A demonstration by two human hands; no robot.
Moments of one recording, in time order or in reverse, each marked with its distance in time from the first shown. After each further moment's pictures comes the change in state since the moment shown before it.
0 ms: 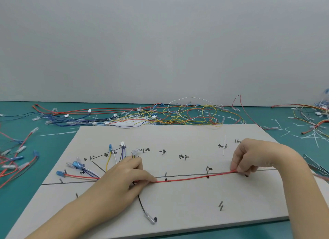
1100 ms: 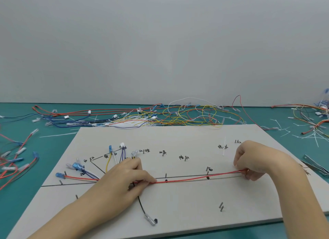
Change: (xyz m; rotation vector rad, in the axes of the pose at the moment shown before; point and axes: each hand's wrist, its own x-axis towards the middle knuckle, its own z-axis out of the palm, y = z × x) left_hand -0.001 -0.002 0.001 -0.034 0.001 -0.029; right_hand -0.010 -0.012 0.017 0.034 0.212 0.153
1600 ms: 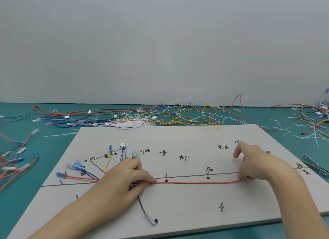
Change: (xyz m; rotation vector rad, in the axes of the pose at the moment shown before) left_hand 0.000 0.000 -0.001 -0.001 0.005 -0.005; right_hand 0.001 0.010 0.015 -0.086 0.101 -0.023
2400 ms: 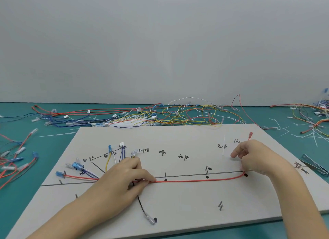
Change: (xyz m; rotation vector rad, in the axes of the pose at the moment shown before) left_hand 0.000 0.000 0.000 0.000 -0.004 -0.013; right_hand 0.026 0.016 0.003 0.274 0.074 -0.068
